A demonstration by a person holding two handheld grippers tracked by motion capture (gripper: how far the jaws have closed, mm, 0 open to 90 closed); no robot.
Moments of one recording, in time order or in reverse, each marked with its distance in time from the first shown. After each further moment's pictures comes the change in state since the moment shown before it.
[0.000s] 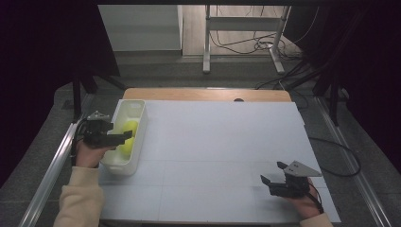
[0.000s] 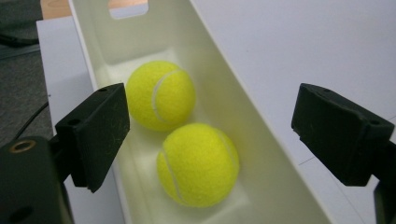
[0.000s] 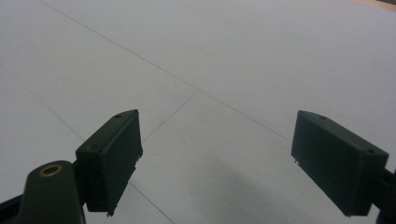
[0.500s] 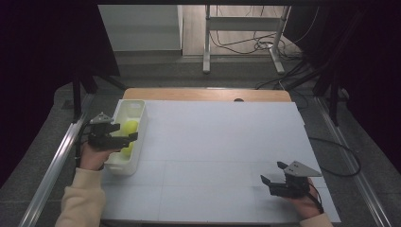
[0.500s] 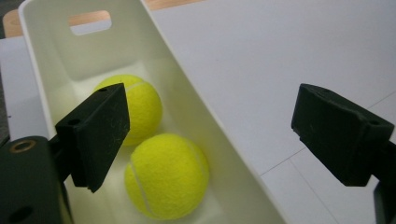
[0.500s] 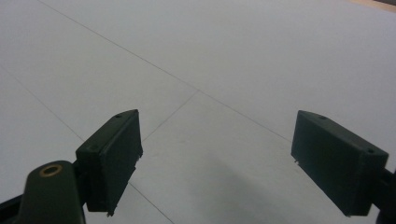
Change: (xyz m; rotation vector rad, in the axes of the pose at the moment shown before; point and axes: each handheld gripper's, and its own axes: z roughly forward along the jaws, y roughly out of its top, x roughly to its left) left arm -0.015 -0.002 0.002 -0.041 -0.082 0.035; right arm 0.000 0.000 0.000 -0.001 -0.003 0.000
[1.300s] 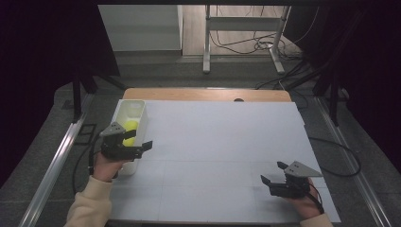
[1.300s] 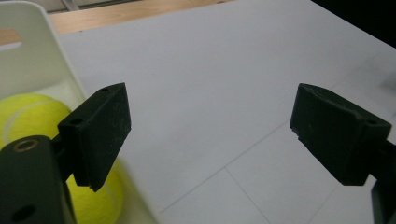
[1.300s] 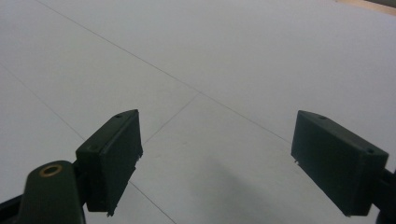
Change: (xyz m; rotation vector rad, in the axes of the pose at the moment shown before) left arm -0.049 -0.014 0.007 -0.077 -0.128 0.068; right arm 0.001 0.001 -0.002 -0.005 -0.001 -0.004
